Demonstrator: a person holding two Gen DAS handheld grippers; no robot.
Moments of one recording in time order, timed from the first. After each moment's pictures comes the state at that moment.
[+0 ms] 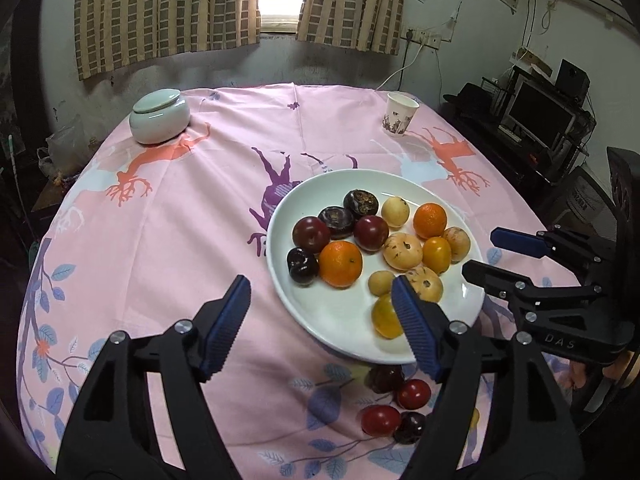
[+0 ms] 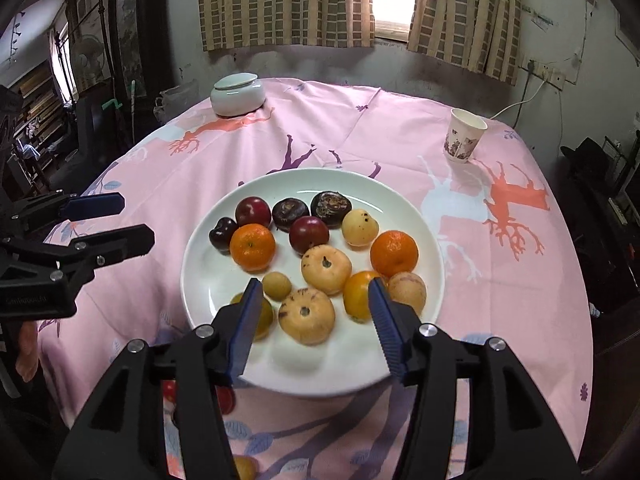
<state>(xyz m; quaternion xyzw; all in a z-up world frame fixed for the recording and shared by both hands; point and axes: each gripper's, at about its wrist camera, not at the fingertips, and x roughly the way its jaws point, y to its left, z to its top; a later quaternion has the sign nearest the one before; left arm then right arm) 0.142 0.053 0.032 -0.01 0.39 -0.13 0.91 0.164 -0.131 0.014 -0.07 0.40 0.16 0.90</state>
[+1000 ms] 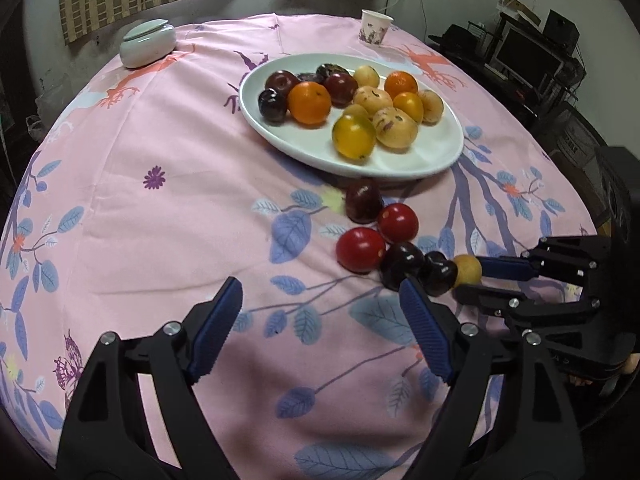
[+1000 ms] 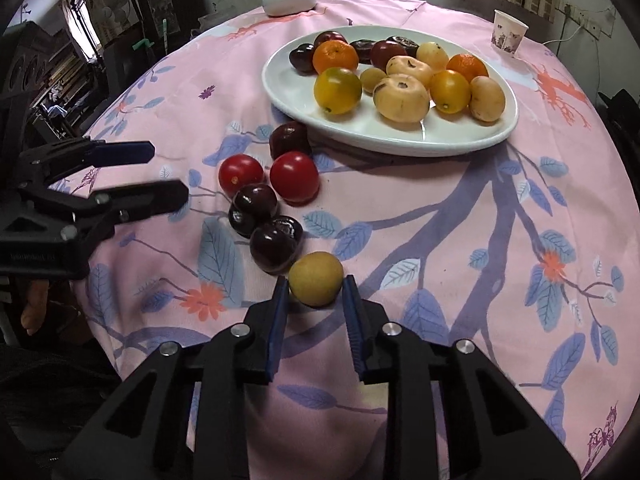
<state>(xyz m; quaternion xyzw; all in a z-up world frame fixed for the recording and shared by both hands) 0.047 0.044 -0.044 0.02 0.48 -0.15 0.87 0.055 -0.117 -0.071 -0.07 0.50 0.22 0.83</state>
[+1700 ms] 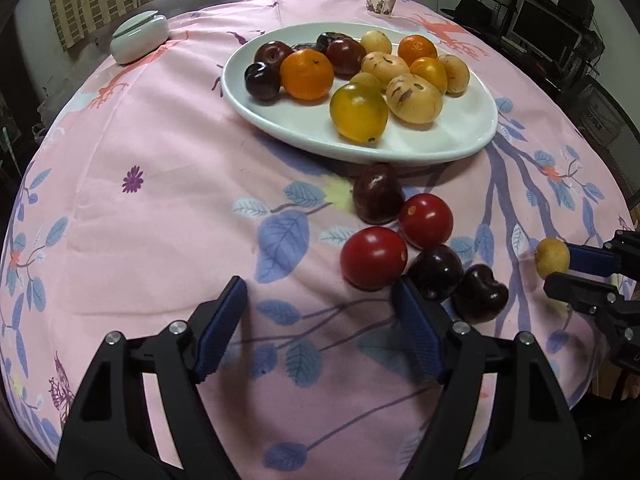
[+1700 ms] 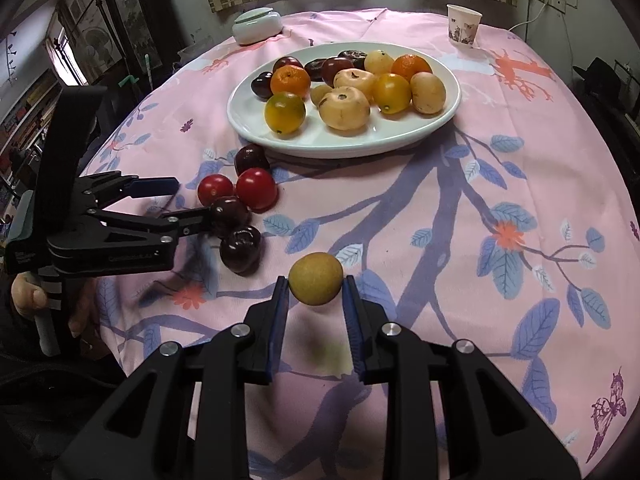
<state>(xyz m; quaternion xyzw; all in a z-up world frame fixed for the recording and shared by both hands) 0.077 0.021 -0.070 0.06 0.49 -0.13 0.86 0.044 -0.160 -0.059 -0.01 0.48 0.20 0.85</state>
